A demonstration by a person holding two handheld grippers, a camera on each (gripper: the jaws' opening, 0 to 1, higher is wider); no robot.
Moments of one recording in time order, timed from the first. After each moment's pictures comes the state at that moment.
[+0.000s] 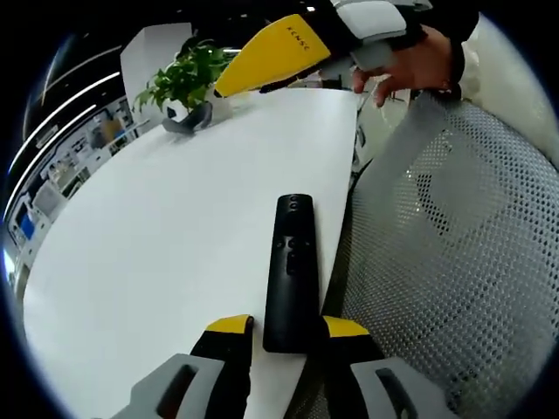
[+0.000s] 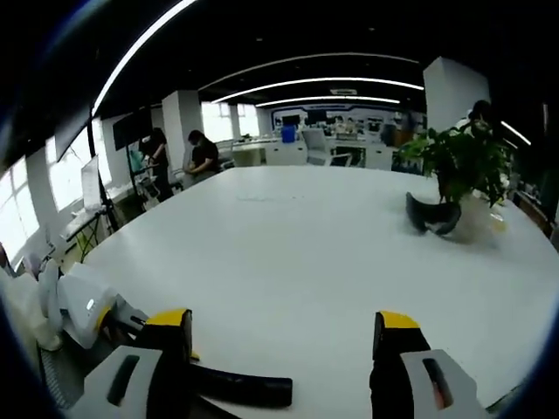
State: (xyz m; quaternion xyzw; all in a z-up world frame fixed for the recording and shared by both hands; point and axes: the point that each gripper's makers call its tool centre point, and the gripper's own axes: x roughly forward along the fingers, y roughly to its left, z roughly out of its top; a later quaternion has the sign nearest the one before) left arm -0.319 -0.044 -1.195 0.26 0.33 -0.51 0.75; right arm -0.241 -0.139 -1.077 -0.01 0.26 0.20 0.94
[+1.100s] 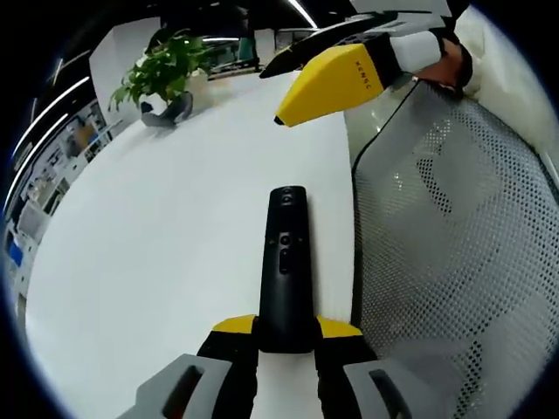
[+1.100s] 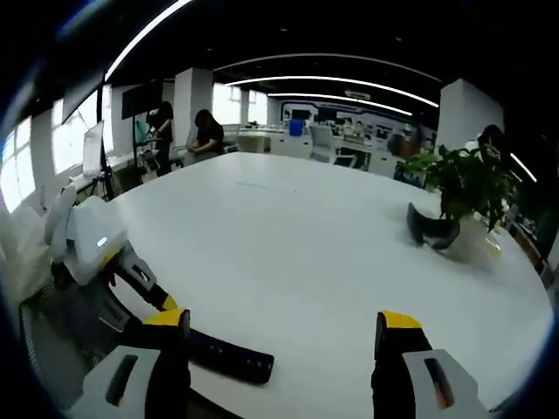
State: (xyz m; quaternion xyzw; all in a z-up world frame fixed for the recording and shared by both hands) left arm -0.291 -0.024 -1.194 0.31 0.36 -0.55 0.69; right arm -0.245 -0.134 -1.090 -0.09 0.27 0.21 0.94
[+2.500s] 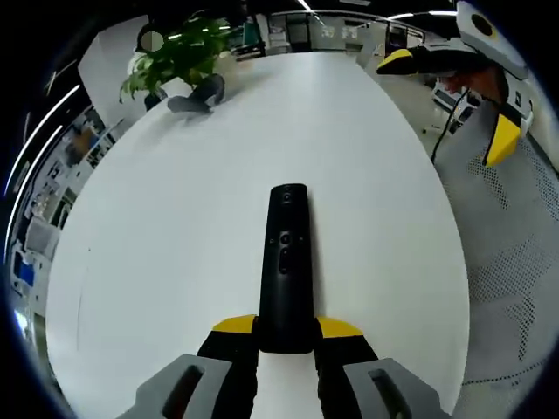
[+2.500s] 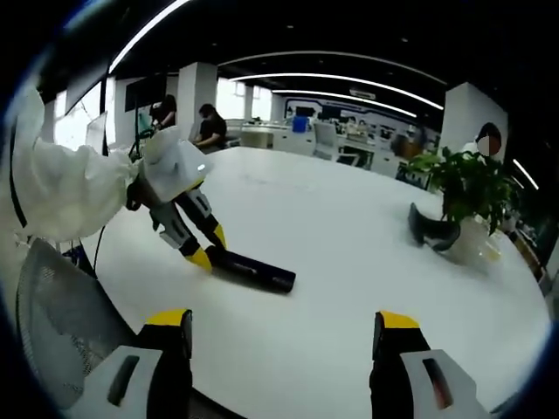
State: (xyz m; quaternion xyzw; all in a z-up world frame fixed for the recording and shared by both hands) left arm -0.150 0.003 -1.185 0.37 0.36 -0.53 0.68; right arm -0.246 -0.135 -1.096 -0.10 0.28 0.21 0.93
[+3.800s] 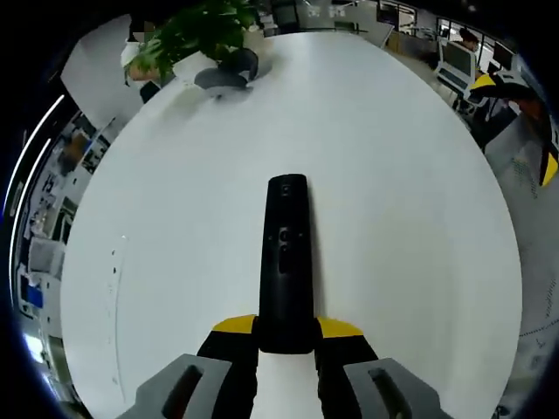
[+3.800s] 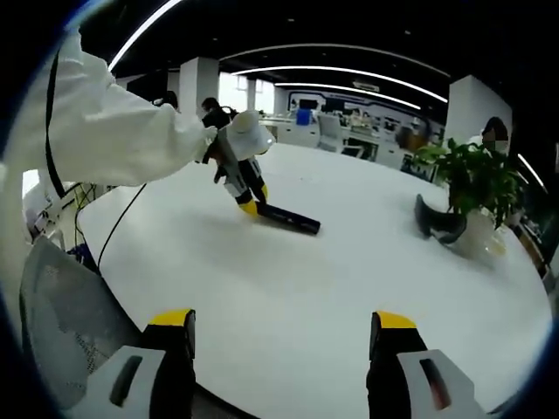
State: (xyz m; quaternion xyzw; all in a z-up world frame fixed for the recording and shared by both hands) left arm -0.013 0.008 -1.183 0.43 0.37 -0.52 0.64; right arm -0.249 -0.132 -1.104 -0.10 0.30 0.22 0.92
